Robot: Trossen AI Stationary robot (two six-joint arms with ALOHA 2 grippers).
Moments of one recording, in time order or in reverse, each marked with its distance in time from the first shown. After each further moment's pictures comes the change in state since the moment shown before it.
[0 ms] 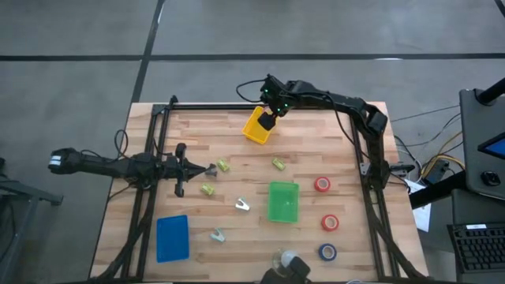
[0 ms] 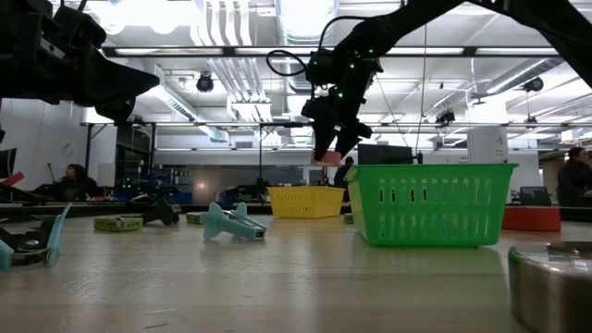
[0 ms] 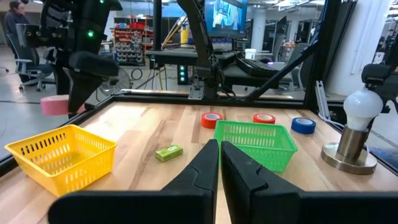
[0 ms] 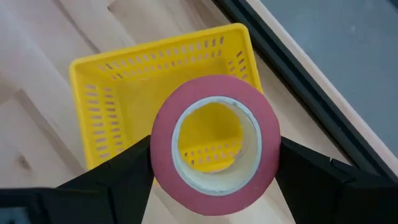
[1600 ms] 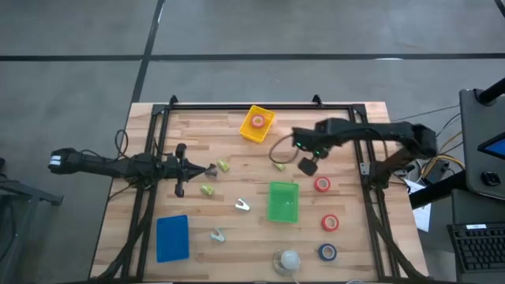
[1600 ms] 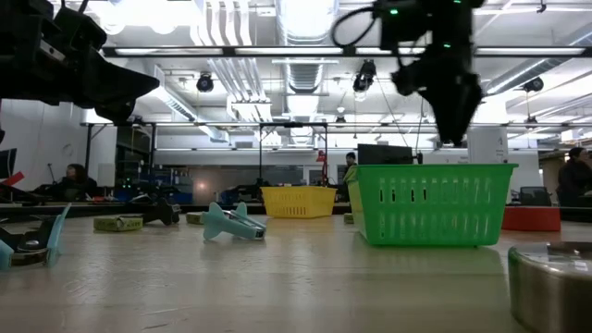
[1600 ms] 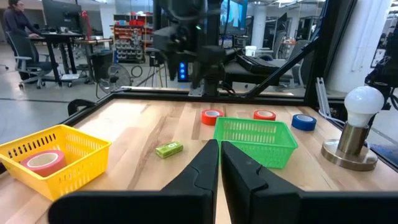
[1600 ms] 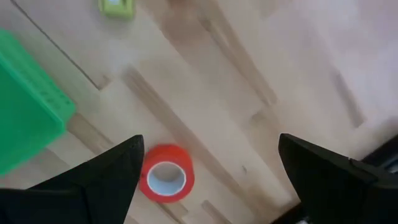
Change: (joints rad) left arm 0.000 0.002 0.000 -0.011 0.000 0.000; right arm 0.347 -0.537 -0.581 -0.348 0.083 0.341
